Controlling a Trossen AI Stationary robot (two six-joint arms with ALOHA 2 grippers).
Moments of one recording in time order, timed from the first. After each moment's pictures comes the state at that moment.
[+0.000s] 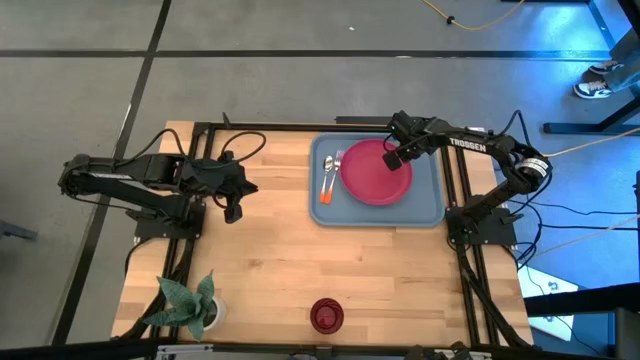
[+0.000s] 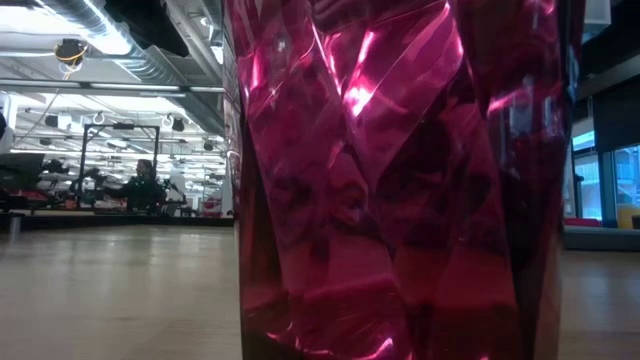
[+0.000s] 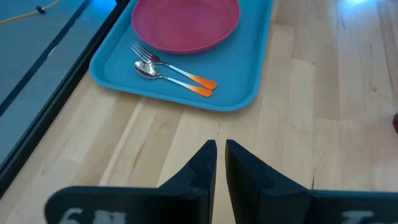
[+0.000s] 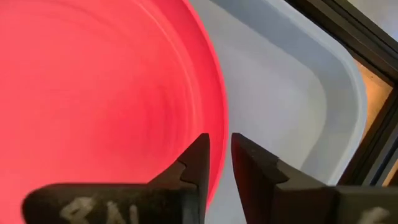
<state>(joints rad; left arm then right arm) -0.05 0.84 0.93 -0.78 -0.26 -0.20 -0.74 1.53 0.95 -0.76 0.24 0.25</state>
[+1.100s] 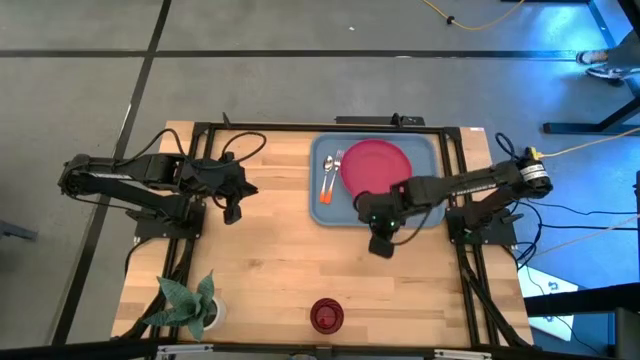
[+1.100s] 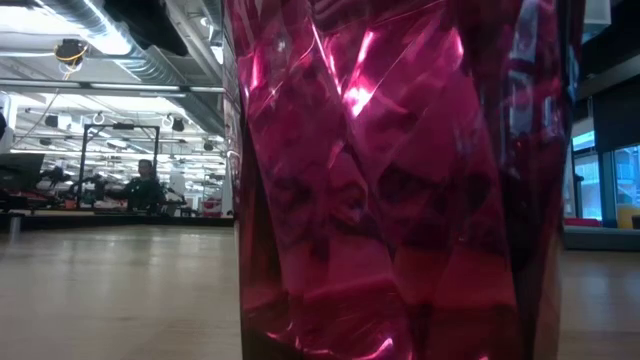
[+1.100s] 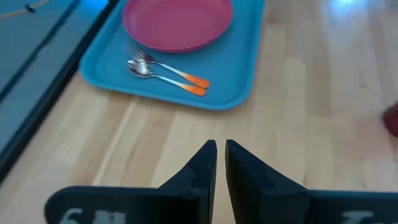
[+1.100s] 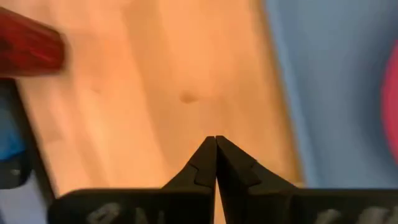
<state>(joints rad) -0.05 0.84 0.93 -0.78 -0.23 -0.20 0.15 1.52 1.21 -0.94 -0.13 0.46</state>
